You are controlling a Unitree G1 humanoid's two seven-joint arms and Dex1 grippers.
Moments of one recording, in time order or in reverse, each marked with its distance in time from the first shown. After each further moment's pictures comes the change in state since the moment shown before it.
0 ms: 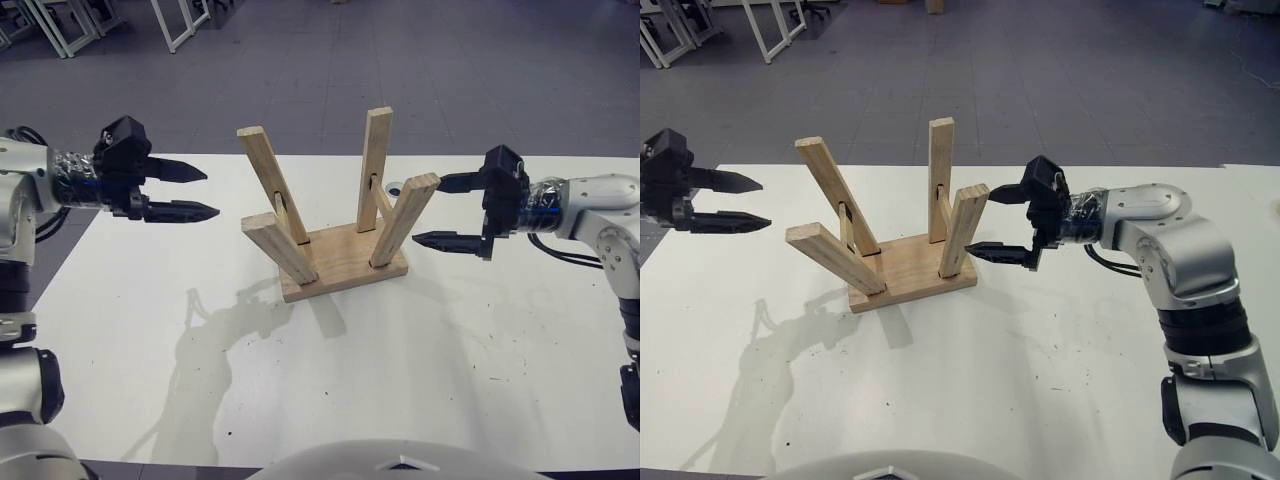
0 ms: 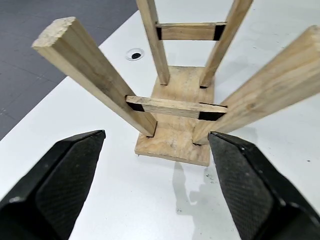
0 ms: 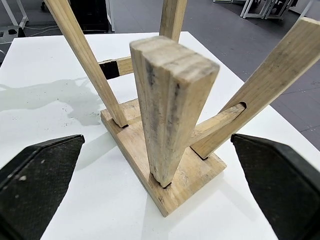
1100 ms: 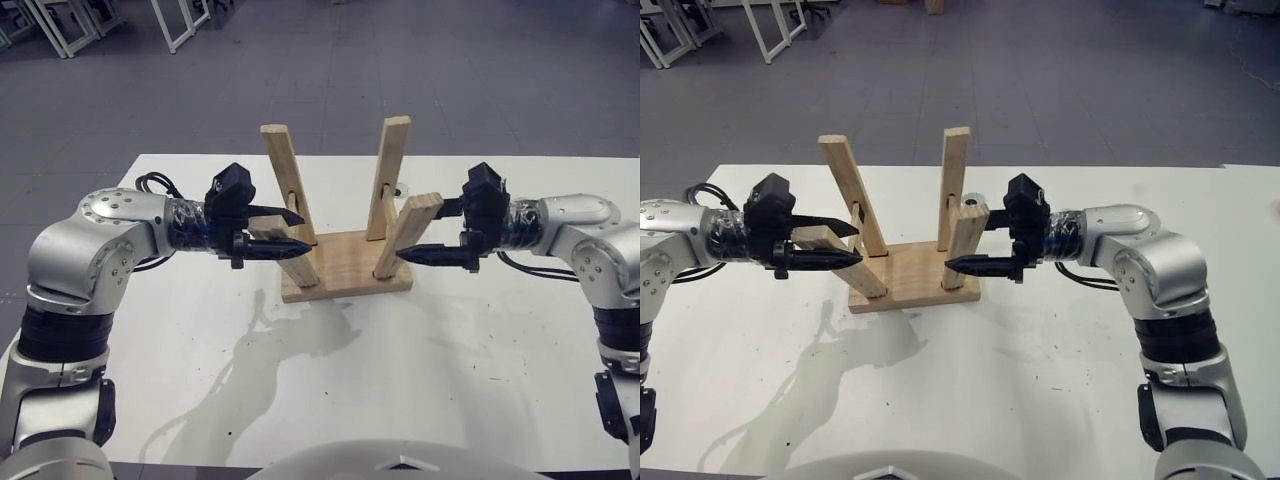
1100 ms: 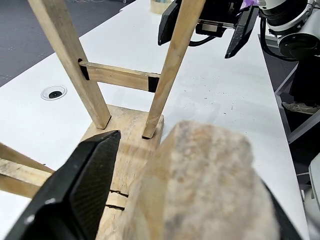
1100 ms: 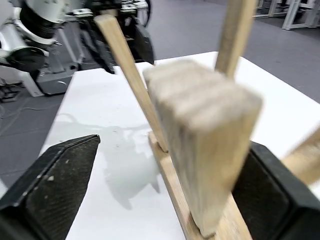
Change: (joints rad) left arm 0.182 -0.238 0.007 -0.507 -0.277 0.326 0.346; right arm 0.064 0.100 -0.022 -0.061 0.144 0.086 0.101
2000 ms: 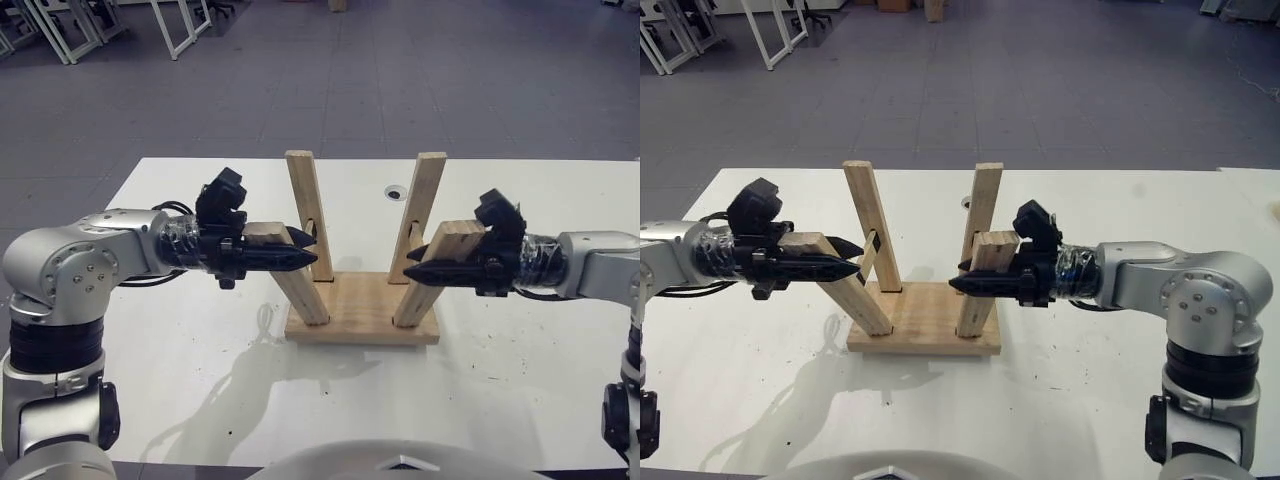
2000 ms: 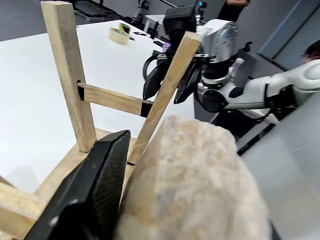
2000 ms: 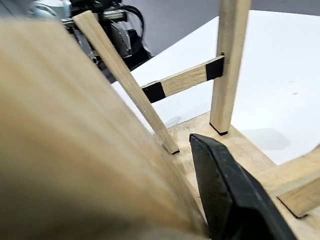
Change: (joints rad) left arm 0.046 -0.021 0.137 -0.044 -0.423 0.344 0.023; right arm 0.080 -0.004 -0.254 -0.190 0.584 0.675 -0.418
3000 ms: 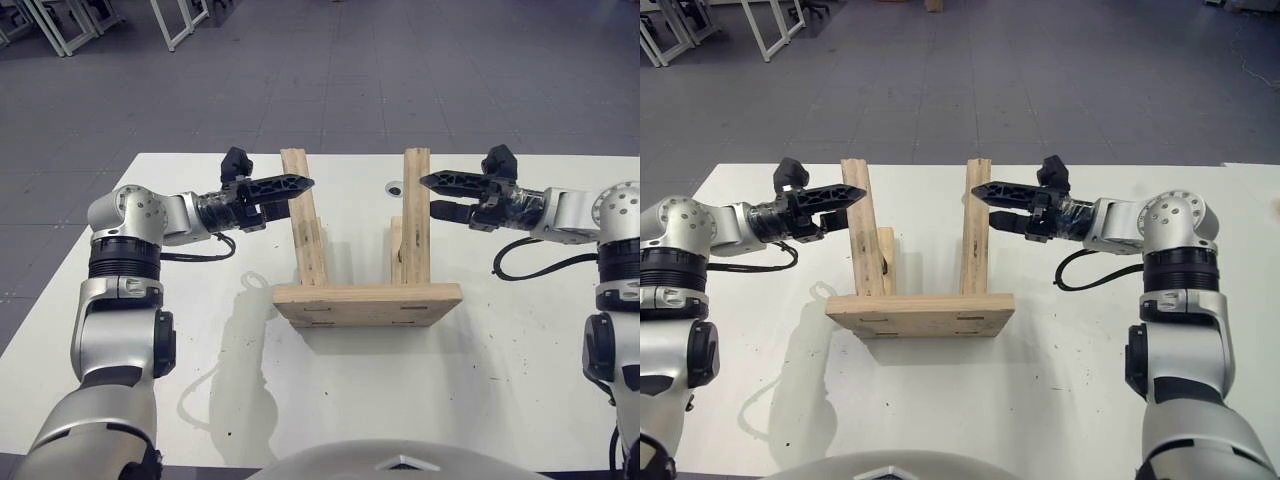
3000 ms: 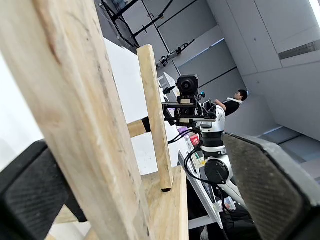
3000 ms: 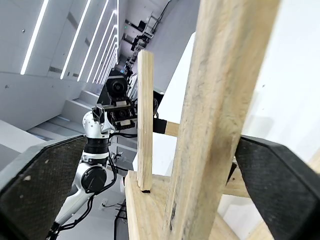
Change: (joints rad) left arm -0.398 -0.240 -0.053 0.942 0.231 0.083 0.060; right arm -0.400 0.065 0.110 1.034 -0.160 -0.125 0.065
